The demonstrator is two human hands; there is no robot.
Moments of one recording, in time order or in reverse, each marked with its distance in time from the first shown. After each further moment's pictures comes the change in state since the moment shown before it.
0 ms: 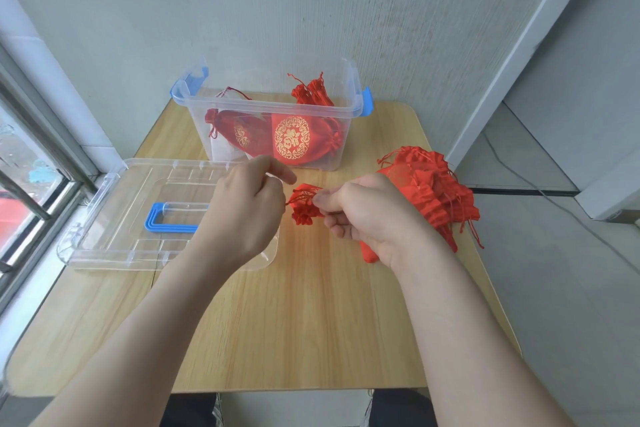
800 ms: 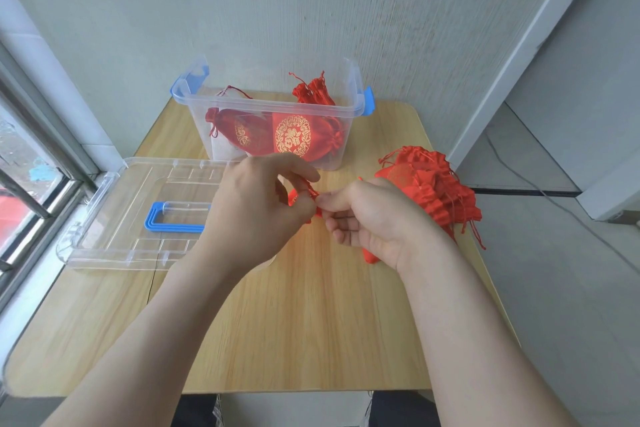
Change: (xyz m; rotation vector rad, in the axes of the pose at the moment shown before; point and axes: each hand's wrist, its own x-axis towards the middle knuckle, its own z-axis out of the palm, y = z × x) left_hand 0.001 -0.002 0.006 0.157 0.056 0.339; right_hand -0.005 -0.002 -0.003 0.144 -0.118 0.069
